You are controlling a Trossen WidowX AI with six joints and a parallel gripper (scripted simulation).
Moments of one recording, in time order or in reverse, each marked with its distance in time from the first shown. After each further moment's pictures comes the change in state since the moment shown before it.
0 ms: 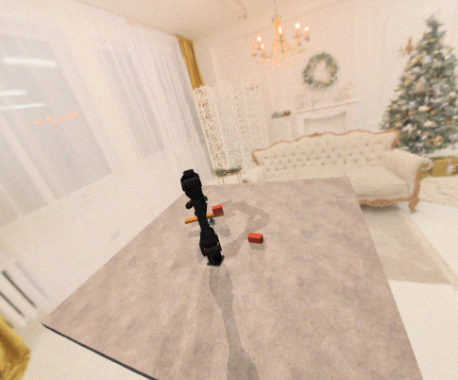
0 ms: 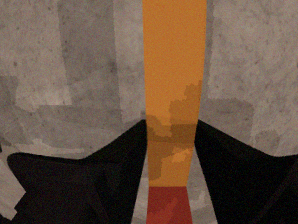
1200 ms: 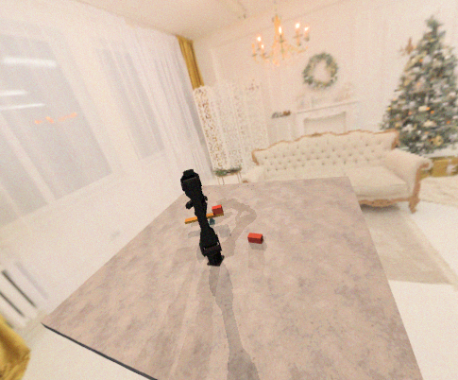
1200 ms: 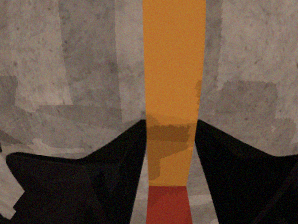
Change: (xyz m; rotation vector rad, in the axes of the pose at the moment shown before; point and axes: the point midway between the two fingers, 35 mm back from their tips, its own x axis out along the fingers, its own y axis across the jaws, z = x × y) arm 0.000 0.000 0.000 0.000 0.000 0.000
